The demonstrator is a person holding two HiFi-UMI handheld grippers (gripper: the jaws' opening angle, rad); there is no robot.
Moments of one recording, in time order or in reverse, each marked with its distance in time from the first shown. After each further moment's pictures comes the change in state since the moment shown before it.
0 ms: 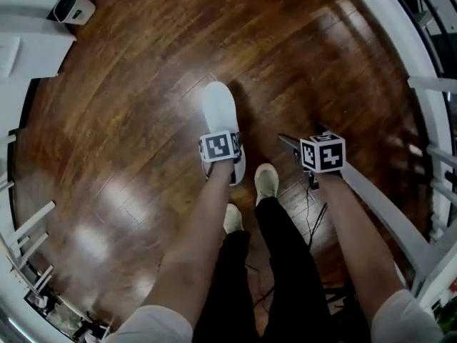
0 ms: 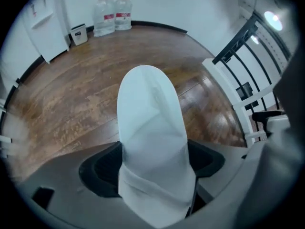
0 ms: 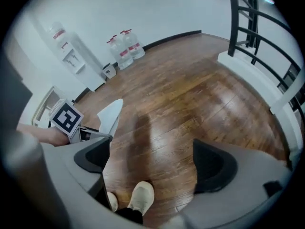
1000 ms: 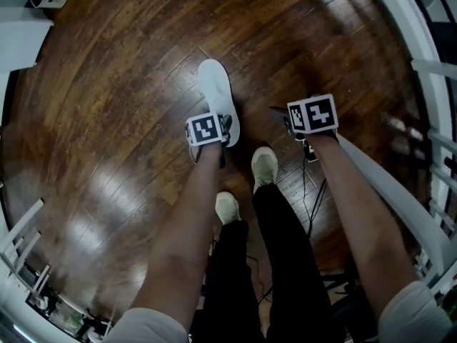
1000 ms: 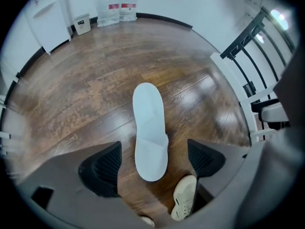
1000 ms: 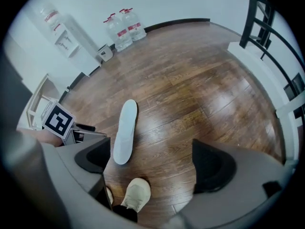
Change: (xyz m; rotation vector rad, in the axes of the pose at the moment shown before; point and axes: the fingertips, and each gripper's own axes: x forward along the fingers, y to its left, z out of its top) left arm 0.054 0.065 -0.034 -0.009 0.053 0.070; right arm 0.085 0.004 -0.016 -0.056 0.163 -0.035
